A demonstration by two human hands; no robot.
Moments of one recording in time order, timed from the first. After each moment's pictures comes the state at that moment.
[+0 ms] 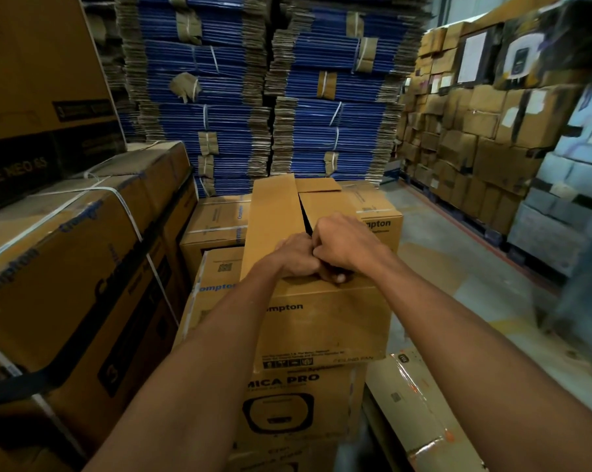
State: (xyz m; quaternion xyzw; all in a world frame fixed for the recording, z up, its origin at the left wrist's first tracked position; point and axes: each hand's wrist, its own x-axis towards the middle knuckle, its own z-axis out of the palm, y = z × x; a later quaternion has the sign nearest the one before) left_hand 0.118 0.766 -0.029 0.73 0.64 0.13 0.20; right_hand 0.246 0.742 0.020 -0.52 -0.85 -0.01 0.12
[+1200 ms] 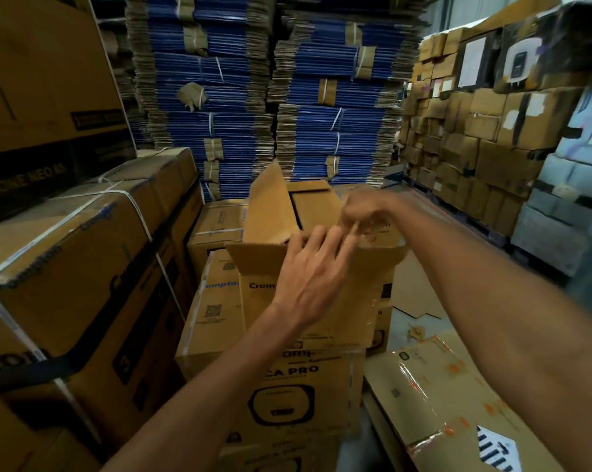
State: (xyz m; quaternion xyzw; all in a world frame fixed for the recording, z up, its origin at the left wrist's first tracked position) left_hand 0.165 0.643 -0.026 0.74 0.44 0.33 -0.38; right_hand 0.298 0.790 0.058 -0.57 -0.78 0.25 0.04
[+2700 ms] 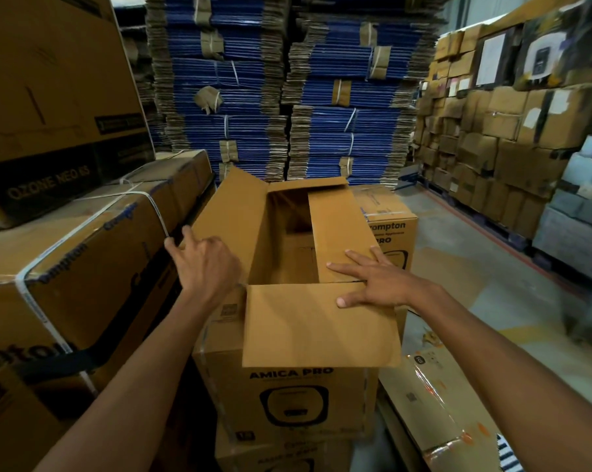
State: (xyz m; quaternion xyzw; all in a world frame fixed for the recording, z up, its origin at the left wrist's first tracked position) left_hand 0.010 0.652 -0.020 0.51 0.84 0.08 -0.16; right_hand 0.311 0.731 -0.051 -0.48 -0.86 0.17 -0.01
